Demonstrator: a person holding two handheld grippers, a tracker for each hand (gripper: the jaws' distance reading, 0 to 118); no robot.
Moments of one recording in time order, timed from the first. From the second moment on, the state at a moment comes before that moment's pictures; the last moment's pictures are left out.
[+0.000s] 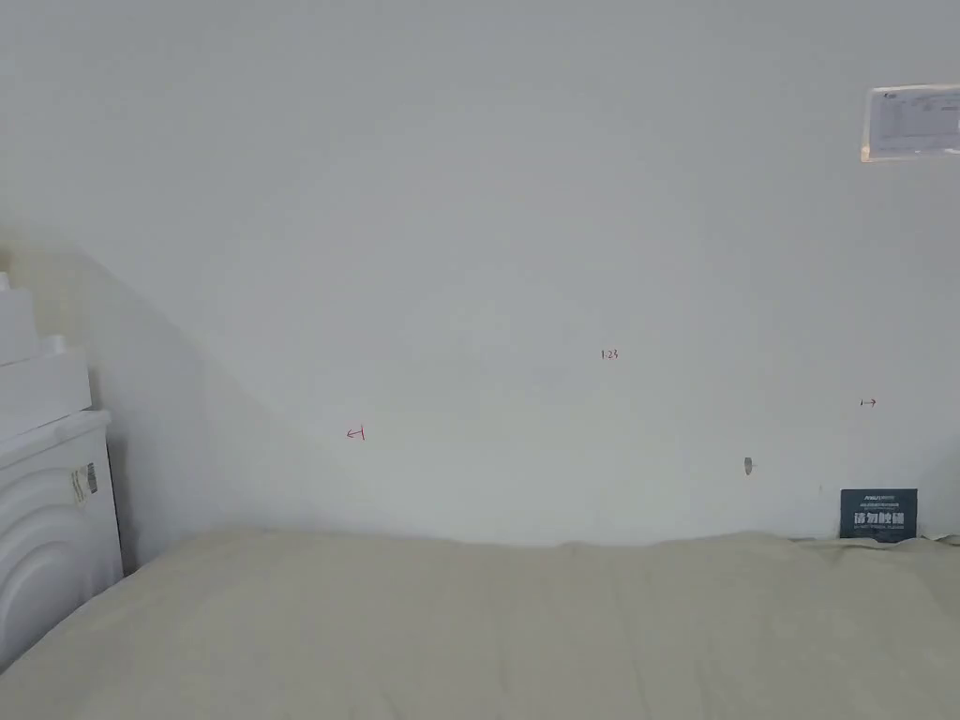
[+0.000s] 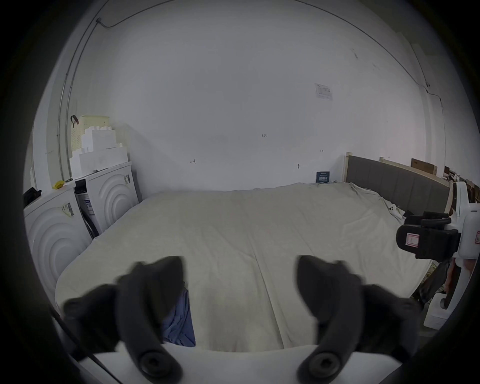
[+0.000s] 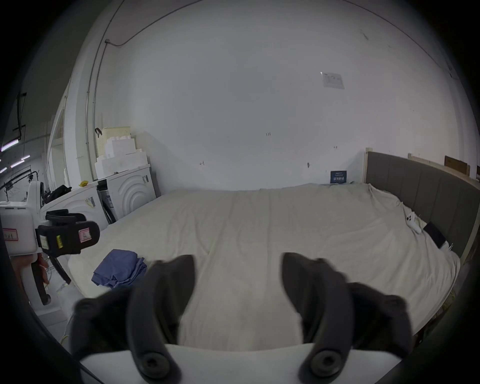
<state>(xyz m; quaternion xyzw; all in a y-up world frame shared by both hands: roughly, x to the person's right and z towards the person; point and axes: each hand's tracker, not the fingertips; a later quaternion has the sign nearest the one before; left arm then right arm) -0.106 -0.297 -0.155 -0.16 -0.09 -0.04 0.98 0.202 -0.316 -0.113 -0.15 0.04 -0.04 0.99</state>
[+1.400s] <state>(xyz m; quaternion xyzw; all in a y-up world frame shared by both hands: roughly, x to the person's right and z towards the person) -0.103 -0.300 -0.151 -0.17 -0.10 -0.01 0.98 0.190 -0.315 -0.106 -0.13 0.02 -0.02 0.99</state>
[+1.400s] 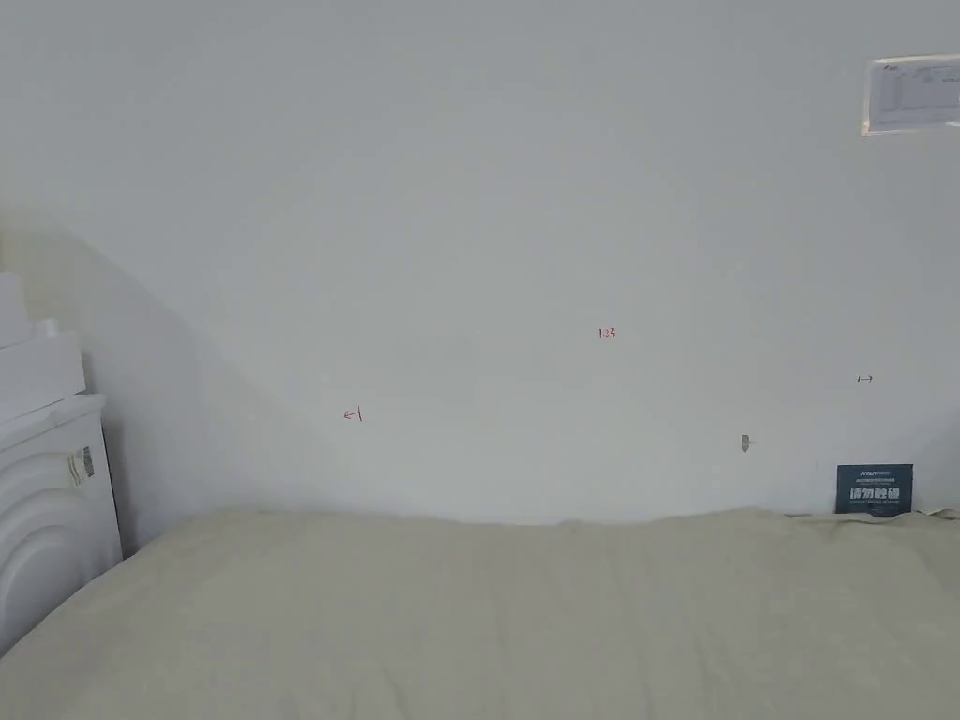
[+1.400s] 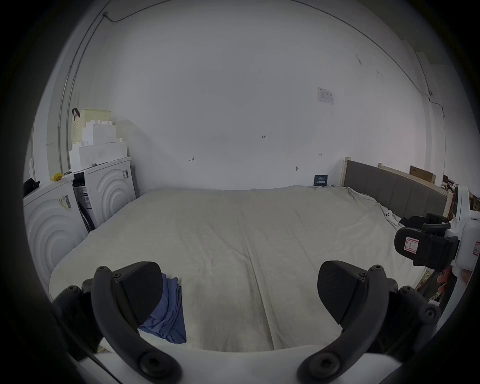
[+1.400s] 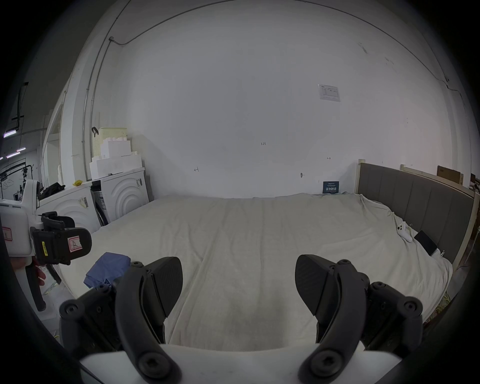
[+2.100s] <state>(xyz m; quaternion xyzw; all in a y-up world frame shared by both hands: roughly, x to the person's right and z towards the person) -0.096 -0.303 -0.153 -0.17 -0.11 -0.02 0.98 0.194 -0.318 -0.106 -0.14 0.01 -0.02 0.99</state>
